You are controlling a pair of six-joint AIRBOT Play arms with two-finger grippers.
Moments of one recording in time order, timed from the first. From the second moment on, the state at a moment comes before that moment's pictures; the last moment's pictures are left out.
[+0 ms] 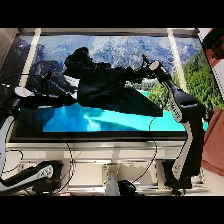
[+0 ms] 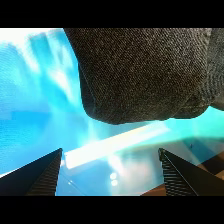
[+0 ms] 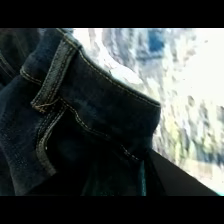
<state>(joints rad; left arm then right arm) 0.13 -1.25 0.86 0.80 -1.03 -0.98 0.16 -2.13 1.86 -0.80 0.89 1.60</state>
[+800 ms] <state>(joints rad) -0.15 -1.26 0.86 0.56 -1.06 -0.98 0.17 -1.85 2.05 -1.07 0.80 1.42</state>
